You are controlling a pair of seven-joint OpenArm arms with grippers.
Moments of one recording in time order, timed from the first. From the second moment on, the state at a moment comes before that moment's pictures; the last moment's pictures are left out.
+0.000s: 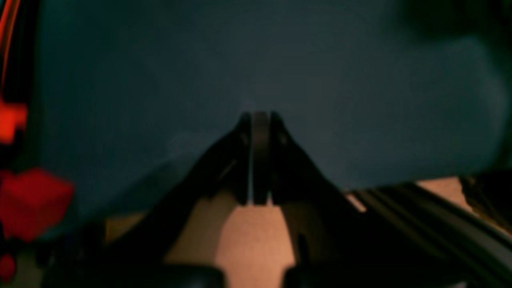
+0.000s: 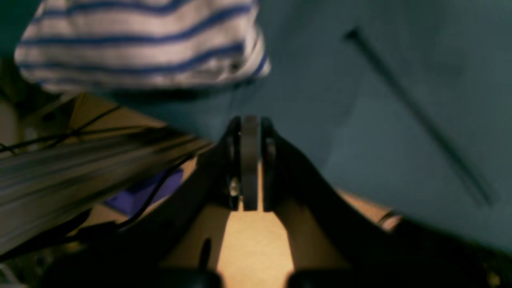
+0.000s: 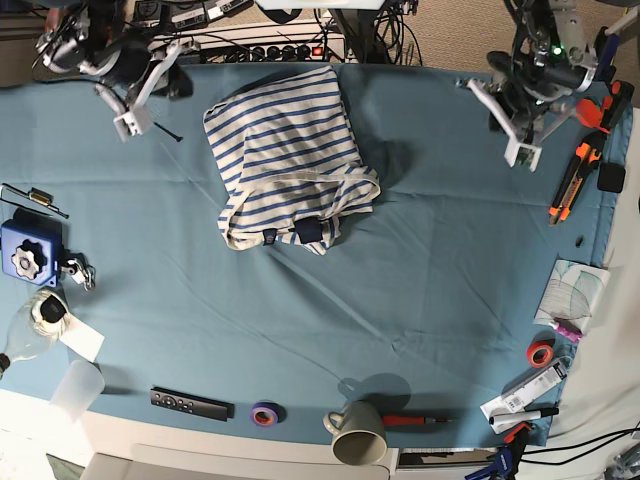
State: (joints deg) left arm 28.8 -5.0 -17.3 122.3 -15.6 -20.0 65.8; right arm -34.8 12.7 31.7 123.1 46.7 32.5 -78.0
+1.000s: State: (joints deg) left arm 48.3 -5.0 -26.9 118.4 -28.9 -23.0 69.9; right arm -53.0 12.4 31.0 116.7 39.1 32.7 -75.5
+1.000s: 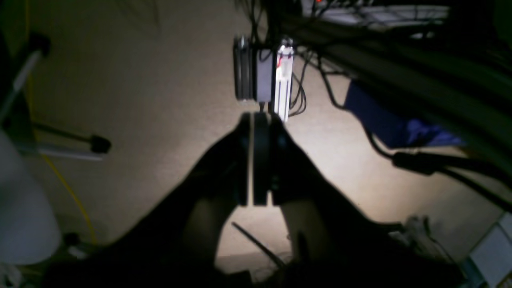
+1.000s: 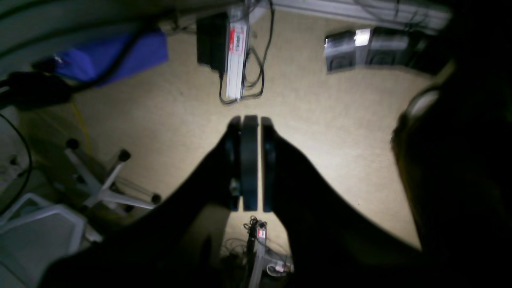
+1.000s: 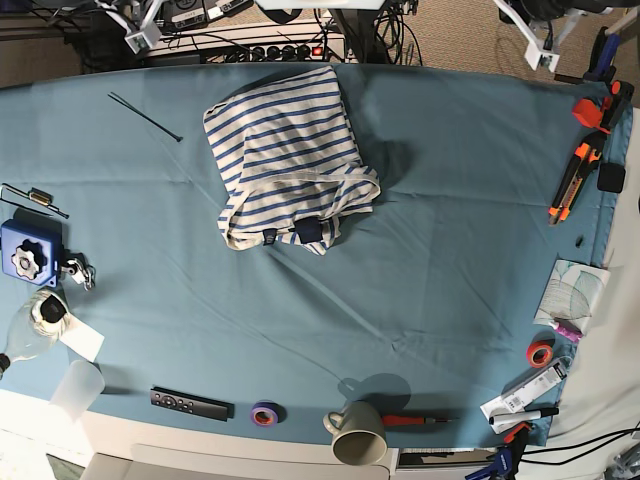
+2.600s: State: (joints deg) left arm 21.3 -5.2 -1.7 44.6 7.5 -5.4 19.0; right arm -16.8 9.2 -2.3 35.5 -7.9 10.8 -1.0
